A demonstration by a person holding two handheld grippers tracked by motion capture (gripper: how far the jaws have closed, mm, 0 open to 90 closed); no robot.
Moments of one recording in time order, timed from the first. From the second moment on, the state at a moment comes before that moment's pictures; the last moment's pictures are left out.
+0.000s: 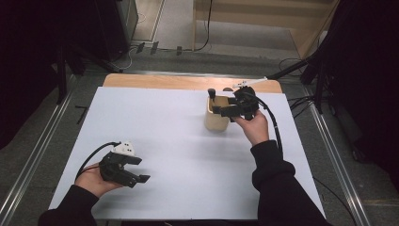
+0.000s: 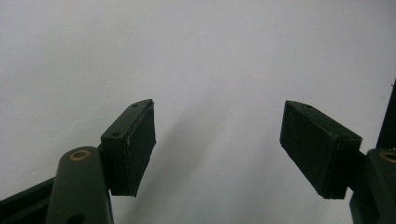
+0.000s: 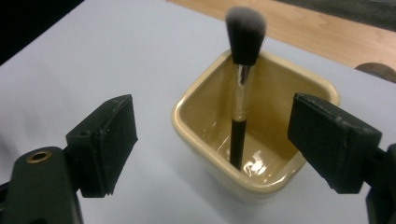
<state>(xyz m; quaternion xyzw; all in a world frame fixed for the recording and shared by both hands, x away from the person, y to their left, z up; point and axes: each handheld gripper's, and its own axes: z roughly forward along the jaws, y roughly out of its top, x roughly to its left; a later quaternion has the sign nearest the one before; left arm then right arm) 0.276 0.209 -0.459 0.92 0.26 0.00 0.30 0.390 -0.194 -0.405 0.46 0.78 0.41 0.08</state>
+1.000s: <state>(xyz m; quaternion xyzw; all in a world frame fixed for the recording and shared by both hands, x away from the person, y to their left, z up) 0.276 0.210 -0.459 0.92 0.26 0.00 0.30 0.342 -0.186 -0.412 0.41 0.83 0.37 0.10</state>
